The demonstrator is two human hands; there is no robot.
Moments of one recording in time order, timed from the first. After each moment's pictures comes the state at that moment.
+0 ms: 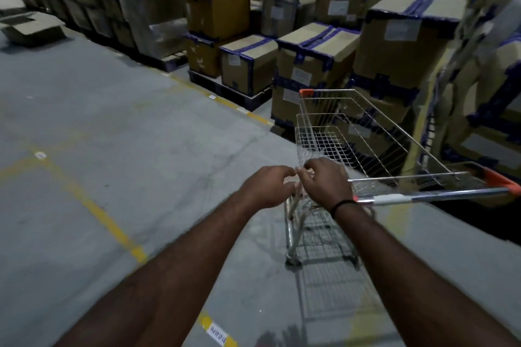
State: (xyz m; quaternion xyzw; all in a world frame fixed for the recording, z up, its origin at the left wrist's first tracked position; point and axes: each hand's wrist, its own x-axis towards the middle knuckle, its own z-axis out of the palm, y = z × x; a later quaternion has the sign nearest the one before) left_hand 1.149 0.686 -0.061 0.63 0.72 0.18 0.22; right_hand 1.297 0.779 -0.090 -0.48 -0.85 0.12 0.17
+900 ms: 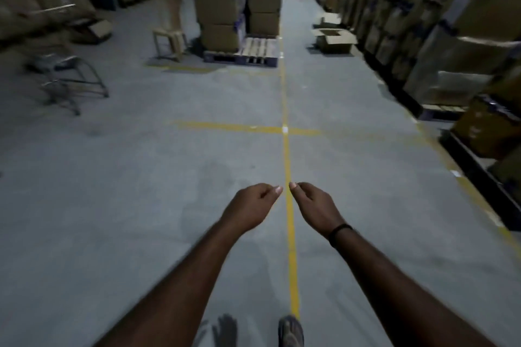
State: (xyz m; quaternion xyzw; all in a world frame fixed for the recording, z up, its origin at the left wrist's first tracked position) left_hand 0.750 0.284 -0.076 0.06 0.90 0.43 0.09; right_hand 0.766 0.464 -0.075 -0.04 -0.89 0.45 -0.01
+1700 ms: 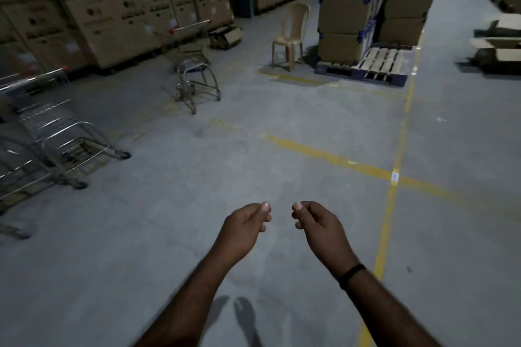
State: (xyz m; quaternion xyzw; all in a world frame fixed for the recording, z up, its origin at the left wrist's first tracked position) left_hand 0.481 0.171 -0.070 -0.22 0.80 0.57 -0.04; right_hand 0.422 0.342 -0.072 0.10 -0.78 0.61 -0.10
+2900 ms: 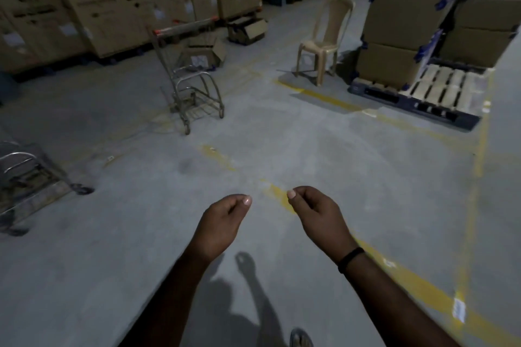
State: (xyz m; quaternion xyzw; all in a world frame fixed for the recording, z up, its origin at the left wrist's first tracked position) left_hand -0.239 -0.101 -0.083 -0.28 0.78 0.55 -0.12; right_hand -0.353 0.079 -0.080 0.21 -0.78 0.57 -0.15
